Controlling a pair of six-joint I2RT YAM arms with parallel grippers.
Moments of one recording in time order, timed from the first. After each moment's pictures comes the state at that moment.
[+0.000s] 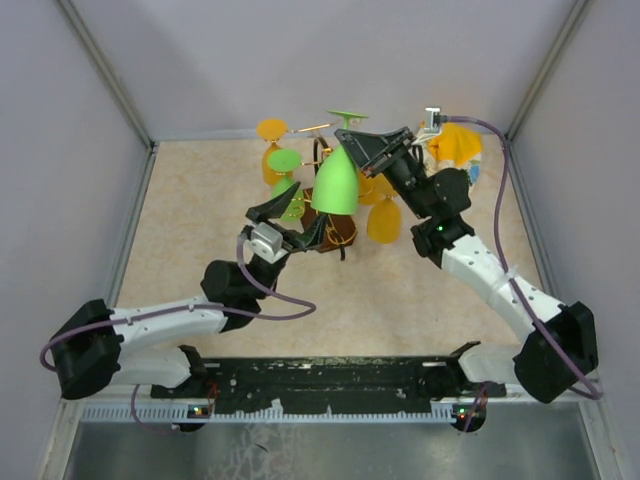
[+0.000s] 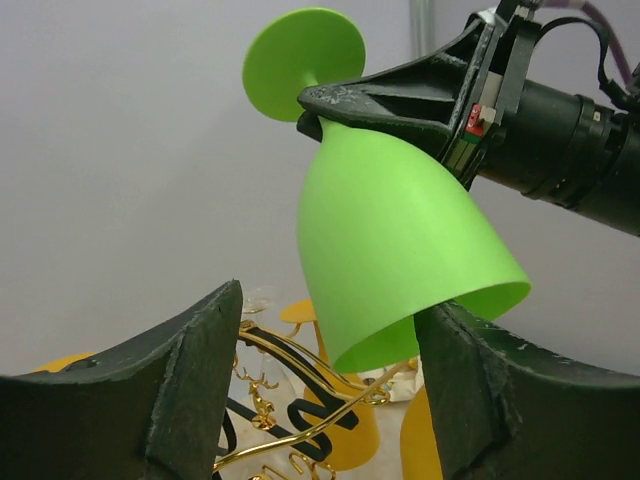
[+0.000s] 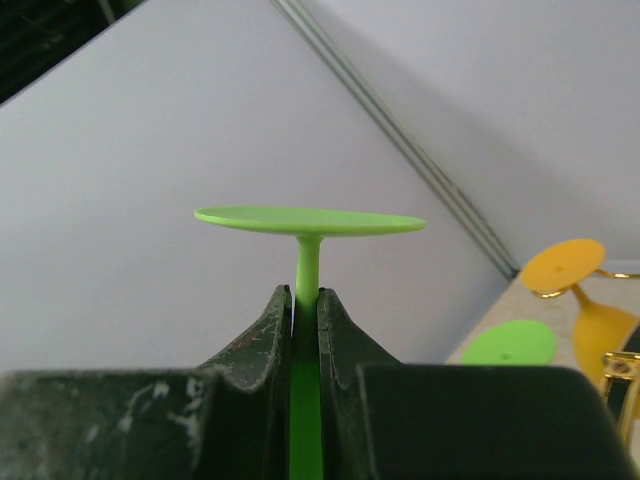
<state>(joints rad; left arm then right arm) -1.04 1.25 0.62 1.33 -0.30 0.33 0.54 1.27 1.02 0.76 -0.22 0.96</state>
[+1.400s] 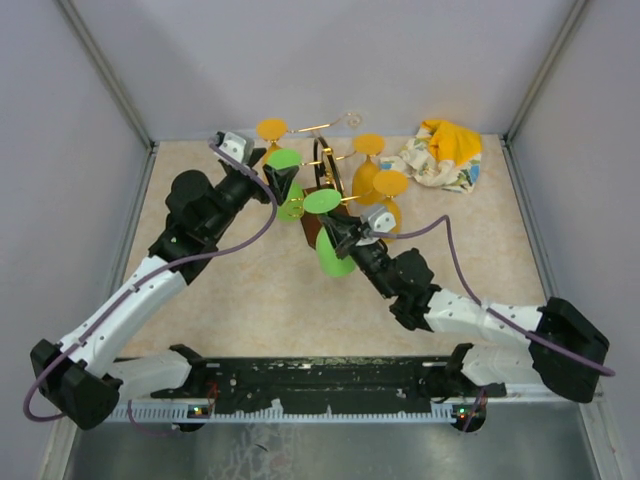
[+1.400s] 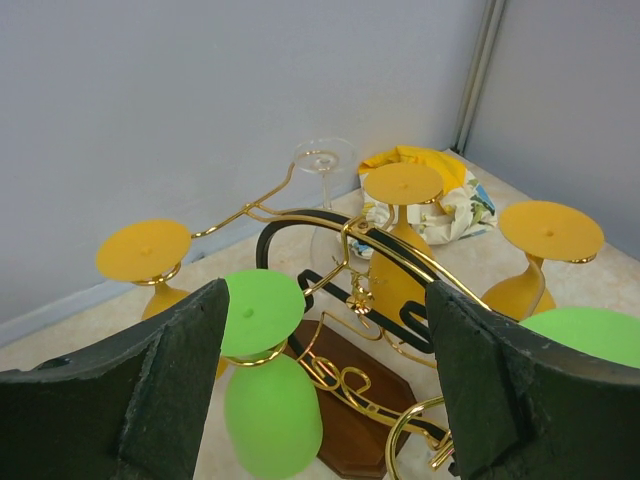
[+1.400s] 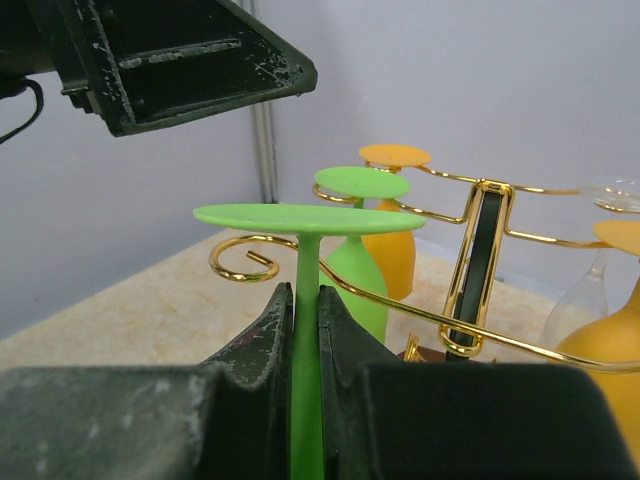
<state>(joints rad) -0.58 1.13 1.07 0.20 0.03 -0.01 0.98 1.14 0.56 0.95 0.25 -0.06</state>
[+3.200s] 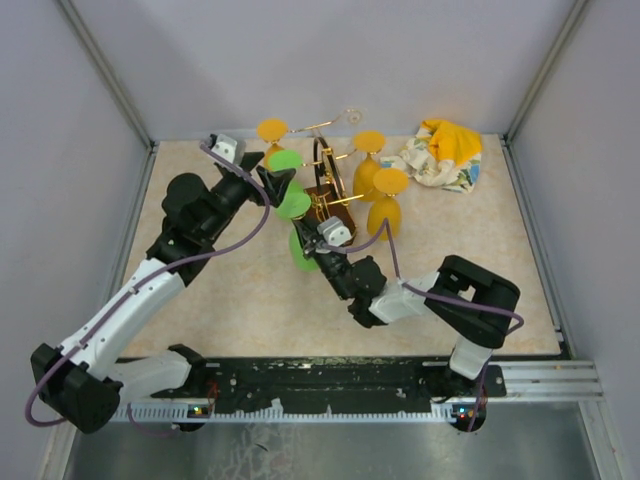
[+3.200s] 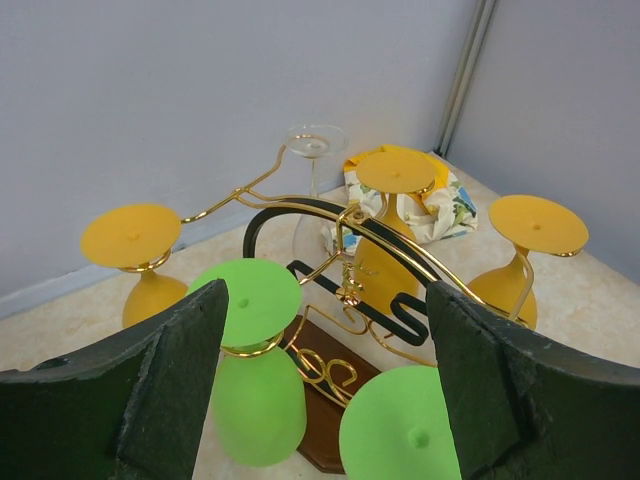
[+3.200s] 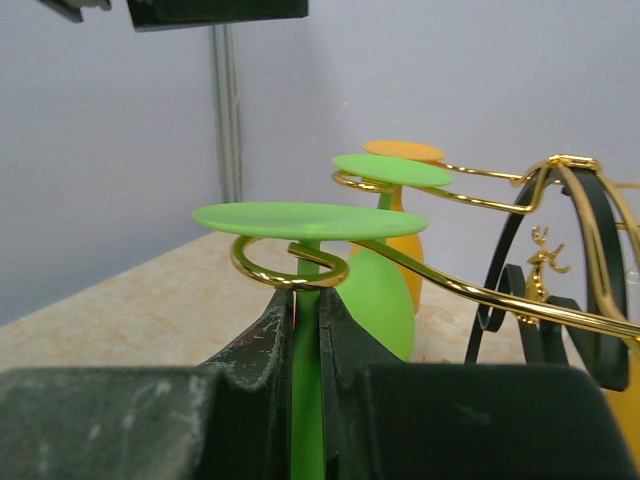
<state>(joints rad) -0.53 1.10 1.01 0.23 0.09 -0.09 1.06 1.68 0.67 1.49 0.40 -0.24</state>
